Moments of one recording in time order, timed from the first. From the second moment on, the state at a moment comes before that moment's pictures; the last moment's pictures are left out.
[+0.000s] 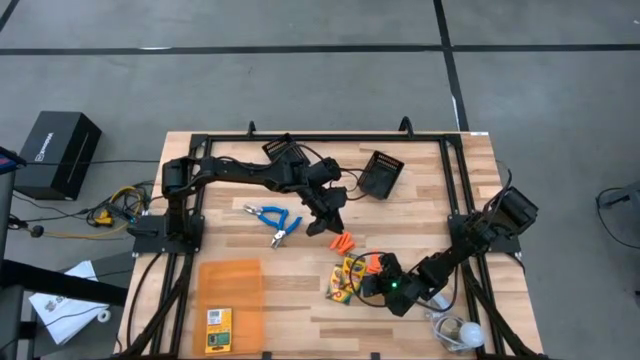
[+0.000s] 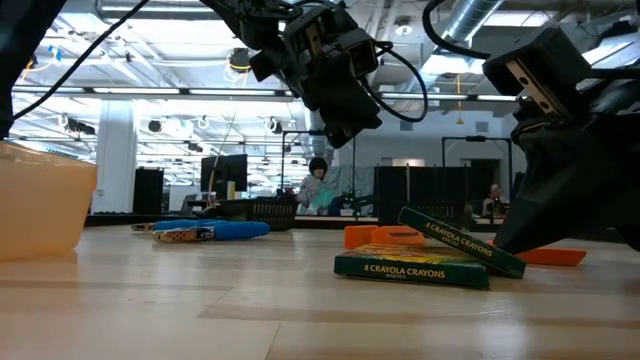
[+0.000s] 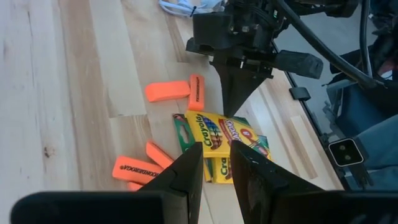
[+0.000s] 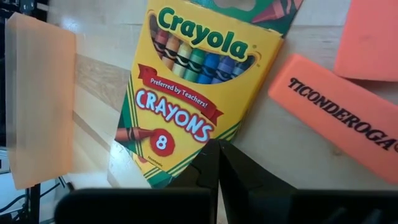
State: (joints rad) left arm 0.17 1.93 1.40 -0.32 0.66 0.07; right arm 0.69 1.83 0.69 0.12 0.56 1.93
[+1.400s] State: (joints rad) left arm 0.16 1.93 1.40 -0.33 0.72 0.13; right arm 0.67 1.83 0.70 0.06 0.44 1.95
